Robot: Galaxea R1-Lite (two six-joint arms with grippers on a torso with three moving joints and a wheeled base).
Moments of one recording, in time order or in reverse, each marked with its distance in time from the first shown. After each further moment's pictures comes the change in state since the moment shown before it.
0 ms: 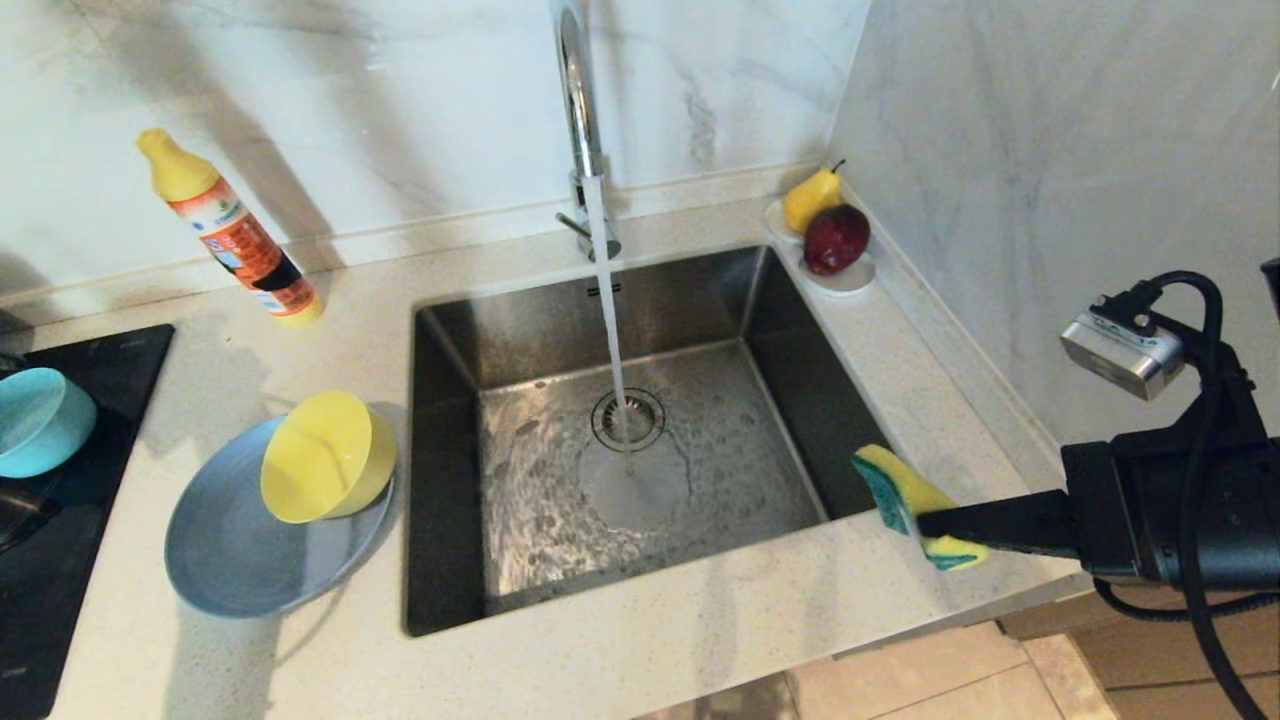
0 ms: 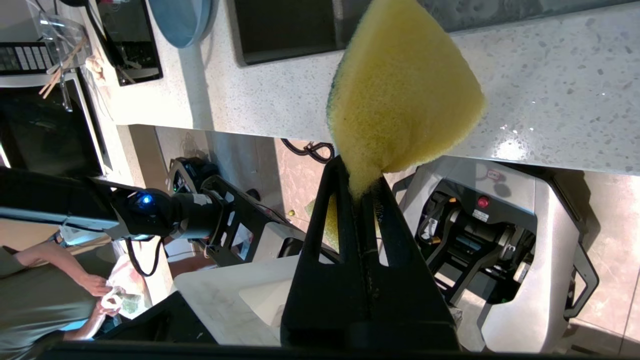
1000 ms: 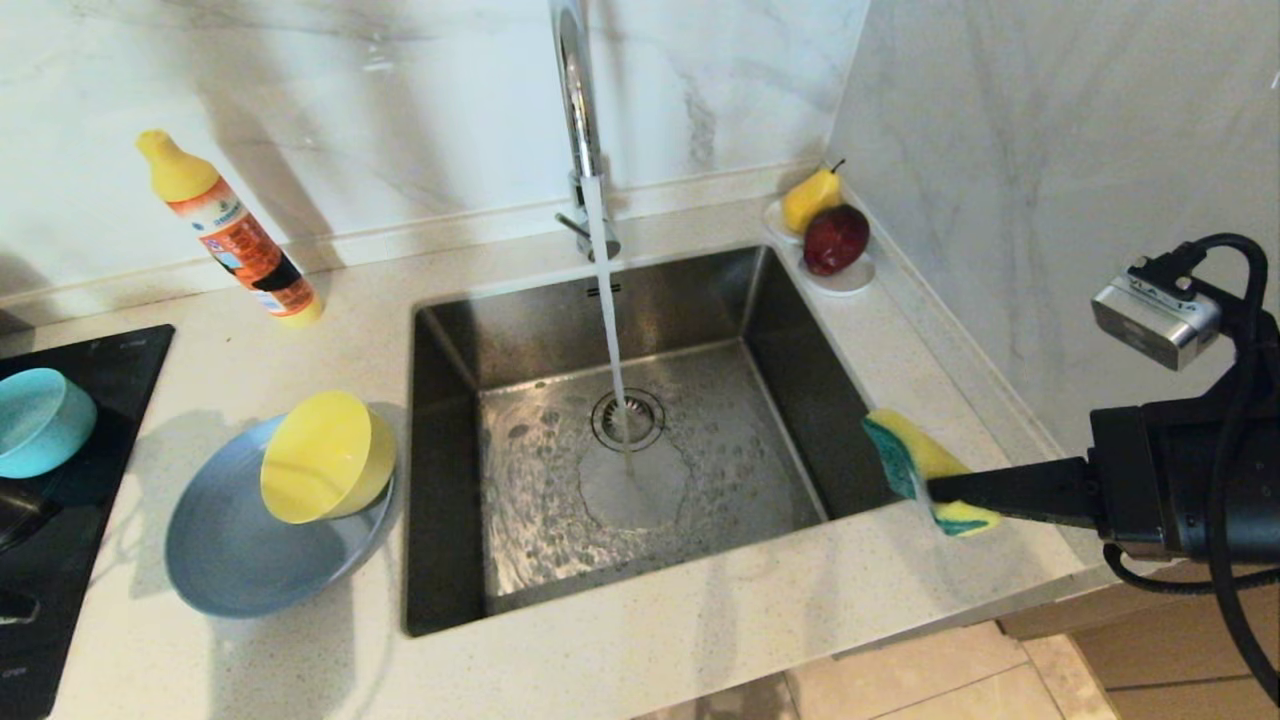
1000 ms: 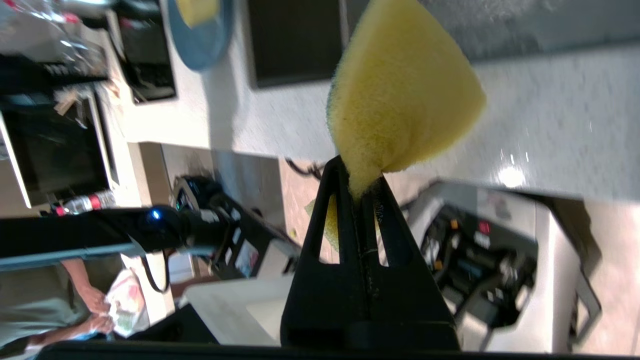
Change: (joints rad) left arm 0.004 -0.283 0.541 0.130 0.076 0.798; right arm -0.018 -0.022 -0.015 -0.044 0.000 -0.001
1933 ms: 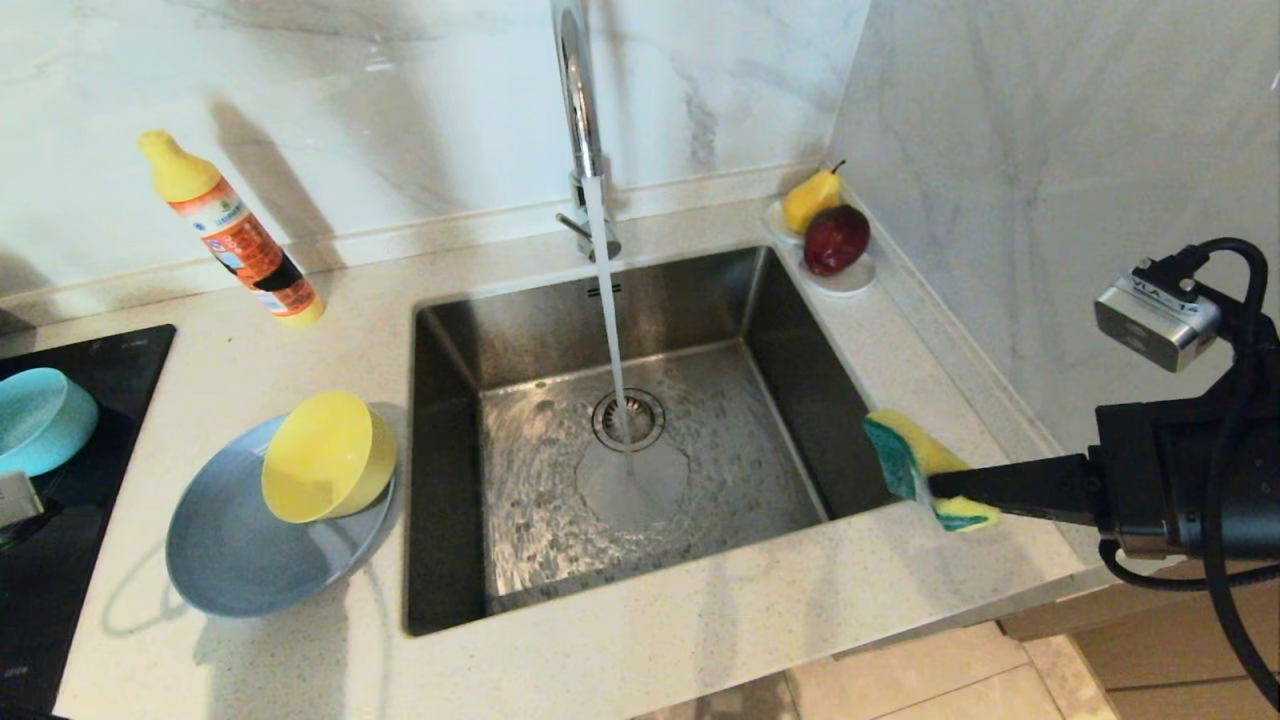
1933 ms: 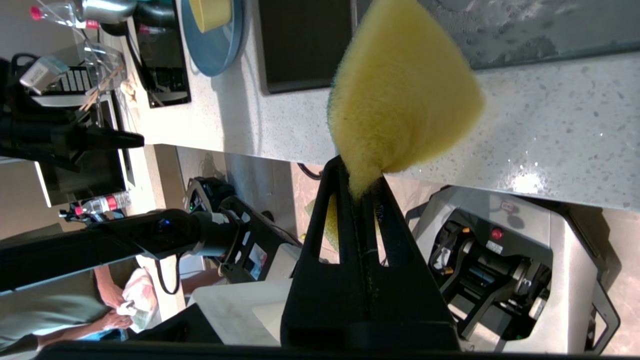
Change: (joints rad) left arm -0.241 -0.139 0.179 0.131 -0.094 0.118; right arm -0.044 0.000 0.028 -0.036 0.061 0.003
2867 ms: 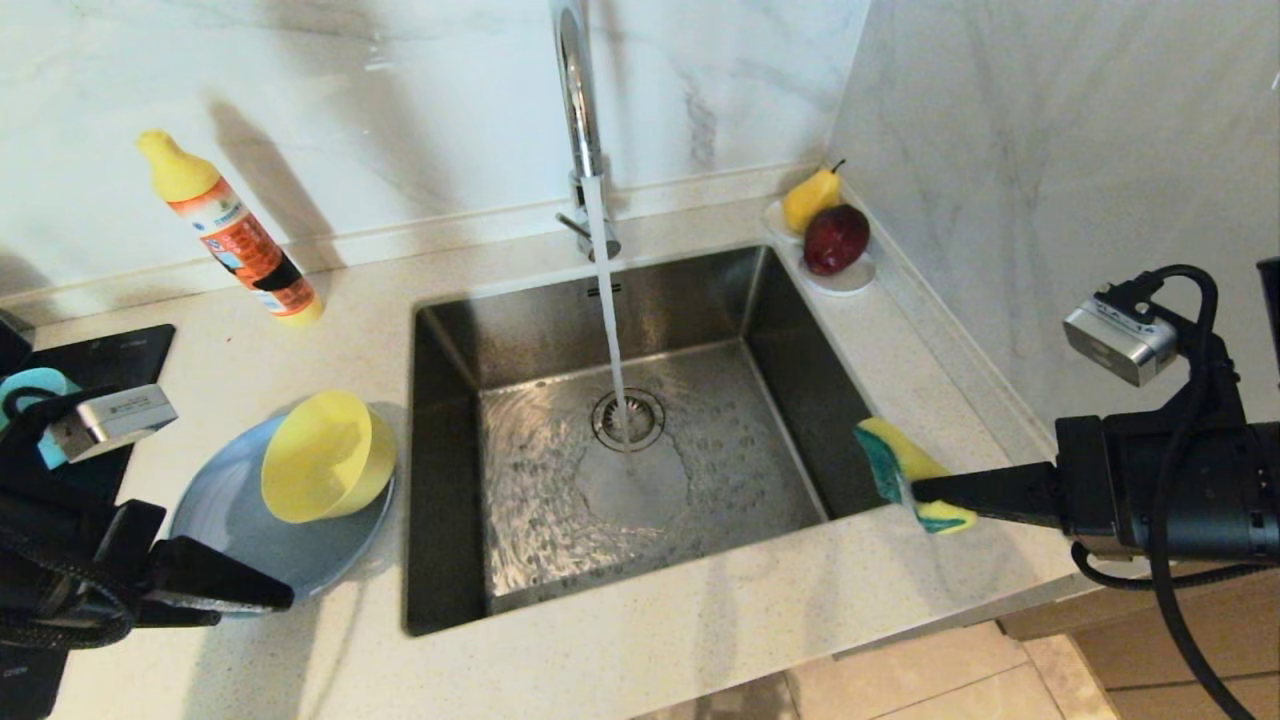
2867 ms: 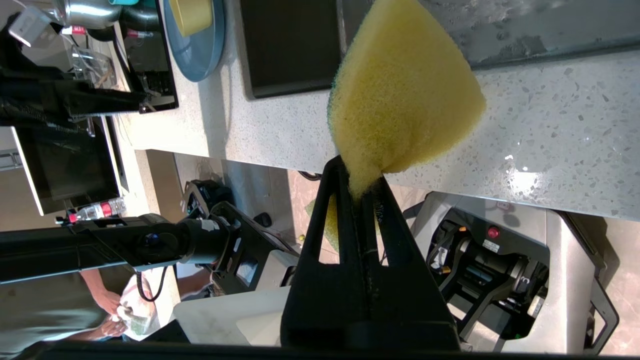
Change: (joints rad) left arm -0.265 0.136 -0.047 -0.296 -0.015 -0.467; right arm -0.024 0.043 0.045 -0.066 0.011 -0.004
